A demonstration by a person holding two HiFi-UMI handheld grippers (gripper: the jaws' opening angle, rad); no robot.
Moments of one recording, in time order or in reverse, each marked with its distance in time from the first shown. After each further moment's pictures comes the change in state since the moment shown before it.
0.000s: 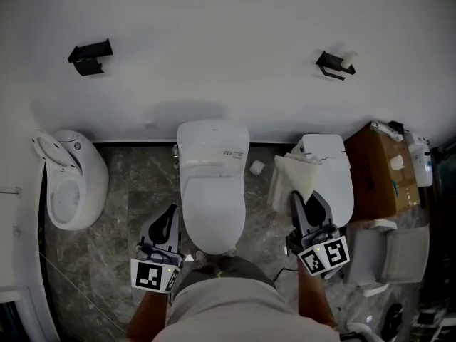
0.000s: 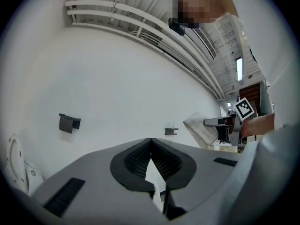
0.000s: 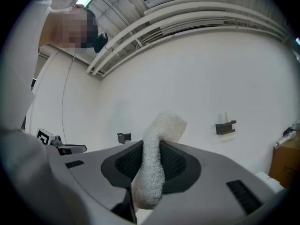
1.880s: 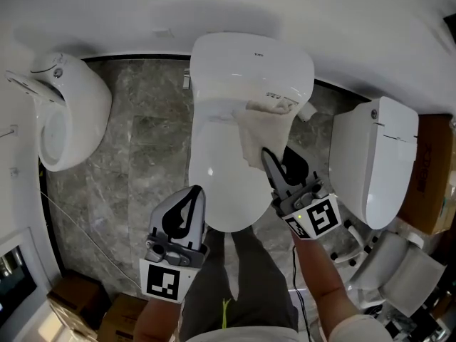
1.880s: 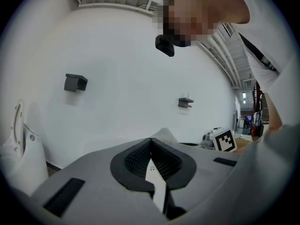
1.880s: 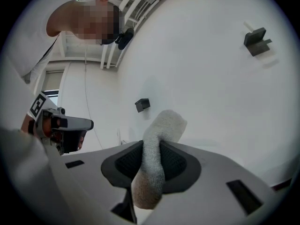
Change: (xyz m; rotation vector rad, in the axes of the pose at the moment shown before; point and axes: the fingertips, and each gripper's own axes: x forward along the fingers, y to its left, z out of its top) left arm 0.150 0.041 -0.290 -0.100 0.211 0.153; right arm 0.229 -0.043 -0.390 0.123 0.181 0.427
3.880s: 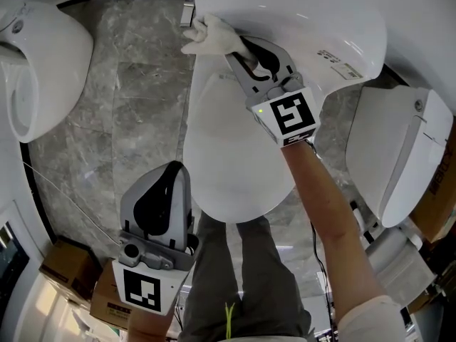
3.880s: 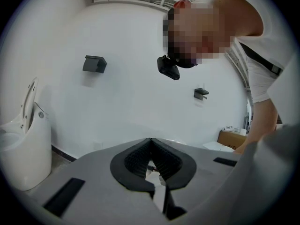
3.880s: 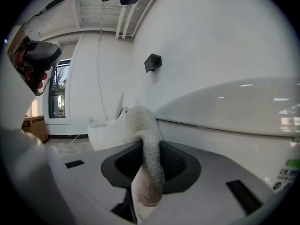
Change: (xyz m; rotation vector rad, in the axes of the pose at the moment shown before) left arm 0.046 0.094 -0.145 -0.074 0.013 0.103; right arm 0.211 -0.064 -0.249 -0.221 0.224 0.121
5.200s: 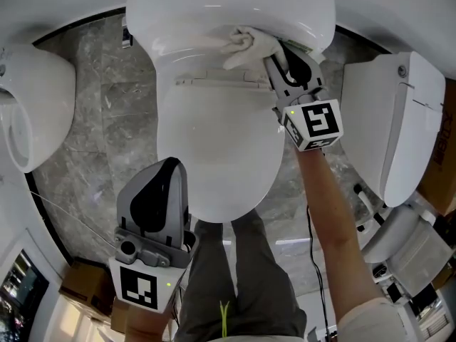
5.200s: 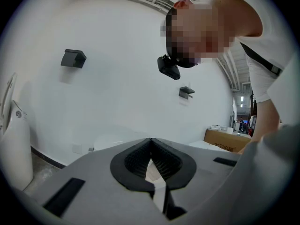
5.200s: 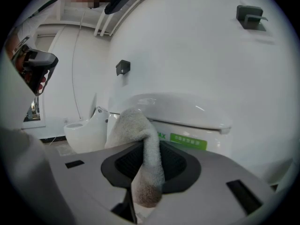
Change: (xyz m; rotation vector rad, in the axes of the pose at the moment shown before) left arm 0.046 -0.089 0.001 0.039 0.012 -0.161; right arm -0.156 -0.122 -0.041 0.099 0.017 -0.317
